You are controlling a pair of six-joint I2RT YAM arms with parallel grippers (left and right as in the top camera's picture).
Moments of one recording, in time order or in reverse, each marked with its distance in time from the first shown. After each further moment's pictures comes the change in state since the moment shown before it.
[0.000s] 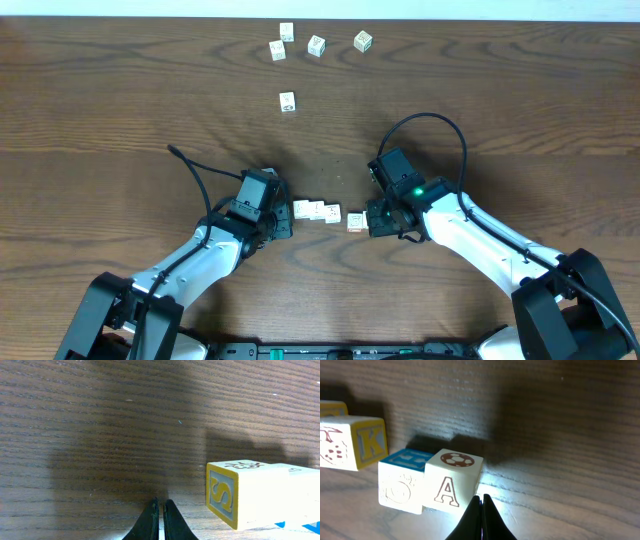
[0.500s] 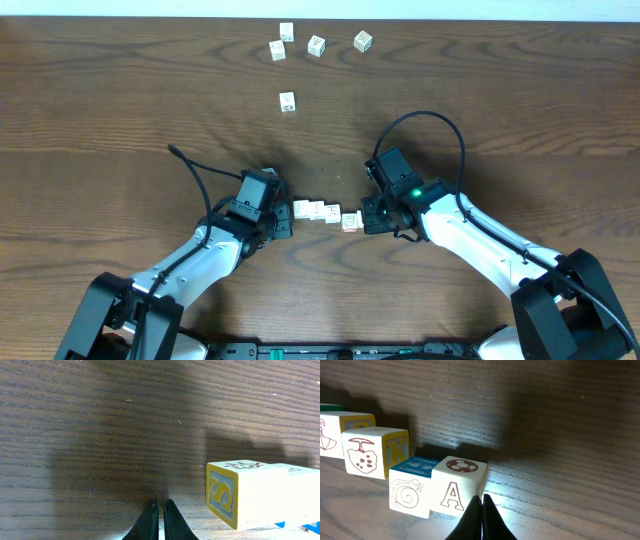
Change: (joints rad) left arm 0.000 0.000 0.000 0.000 0.000 0.000; right arm 0.011 0.000 -0.001 0.052 -0.026 0.008
